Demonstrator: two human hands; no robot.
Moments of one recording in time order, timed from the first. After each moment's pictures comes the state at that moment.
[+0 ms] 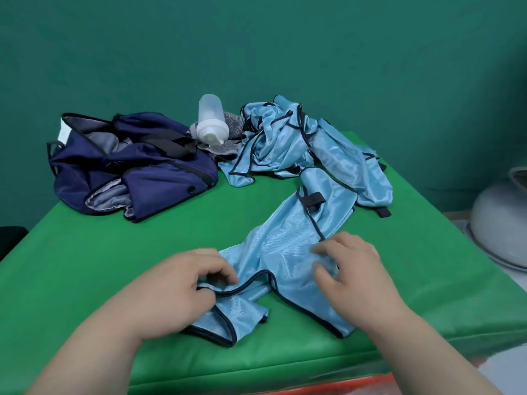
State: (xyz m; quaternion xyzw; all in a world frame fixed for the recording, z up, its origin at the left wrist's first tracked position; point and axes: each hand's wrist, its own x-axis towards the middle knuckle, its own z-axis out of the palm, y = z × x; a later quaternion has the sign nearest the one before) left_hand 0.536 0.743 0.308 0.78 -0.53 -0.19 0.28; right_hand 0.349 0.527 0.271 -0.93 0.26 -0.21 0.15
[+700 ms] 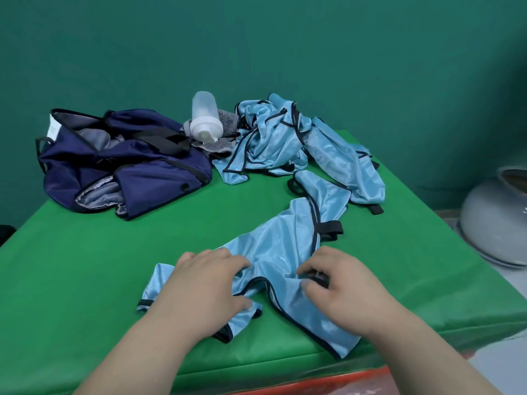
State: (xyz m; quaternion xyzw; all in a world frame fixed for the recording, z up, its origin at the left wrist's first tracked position) left_hand 0.505 0.707 0.287 0.87 -0.49 -0.04 0.08; right_hand 0.341 0.533 0.275 -0.93 0.22 -0.11 0.25
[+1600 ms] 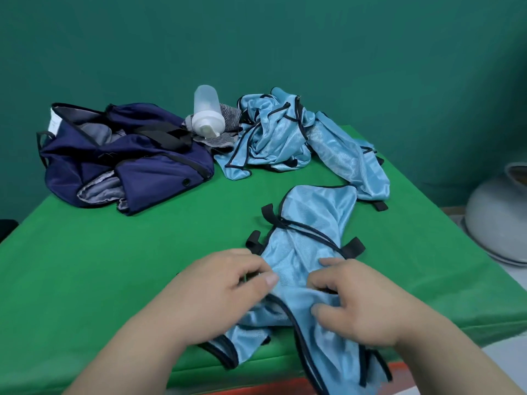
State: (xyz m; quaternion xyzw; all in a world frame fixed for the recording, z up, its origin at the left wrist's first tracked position) left_hand 0.498 0.713 0.304 0.78 -0.54 -0.18 0.26; right_hand 0.332 0.529 0.286 -0.97 0.09 0.00 0.22
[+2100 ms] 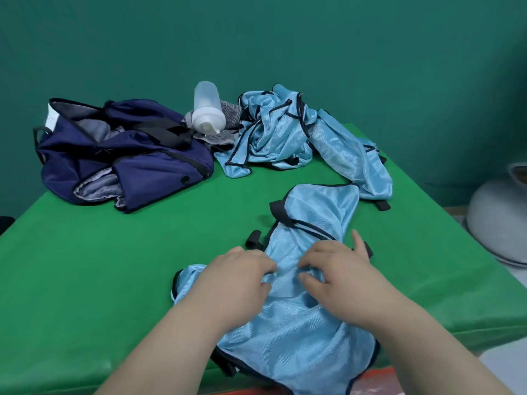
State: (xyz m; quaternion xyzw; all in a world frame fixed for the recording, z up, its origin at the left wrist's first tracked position) left_hand 0.496 0.675 0.269 0.83 -0.53 -0.10 0.12; right_hand 0.356 0.525 0.270 -0.97 0.22 -0.03 0.12
